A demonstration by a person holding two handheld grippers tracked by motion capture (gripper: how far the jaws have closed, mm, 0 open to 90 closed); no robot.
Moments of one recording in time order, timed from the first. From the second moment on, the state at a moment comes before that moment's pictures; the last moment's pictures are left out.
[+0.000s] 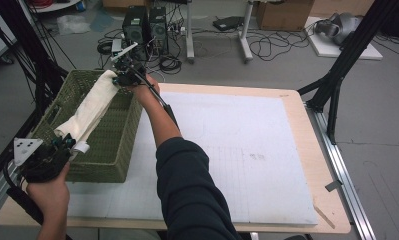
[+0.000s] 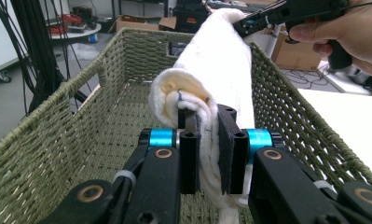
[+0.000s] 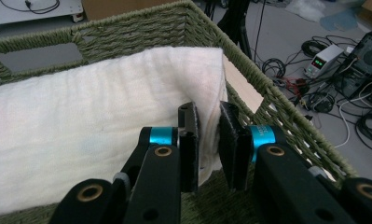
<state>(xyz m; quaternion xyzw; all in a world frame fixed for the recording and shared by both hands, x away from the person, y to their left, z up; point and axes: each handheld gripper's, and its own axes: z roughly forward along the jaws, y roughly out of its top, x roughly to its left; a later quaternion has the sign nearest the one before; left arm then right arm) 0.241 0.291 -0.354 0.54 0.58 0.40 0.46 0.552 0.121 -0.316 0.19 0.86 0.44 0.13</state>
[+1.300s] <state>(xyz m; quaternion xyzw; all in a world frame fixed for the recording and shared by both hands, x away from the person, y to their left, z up) 0.248 0.298 -0.348 0.53 0.56 0.40 0.49 0.541 0.085 -0.307 0.22 0.84 0.47 0.15</state>
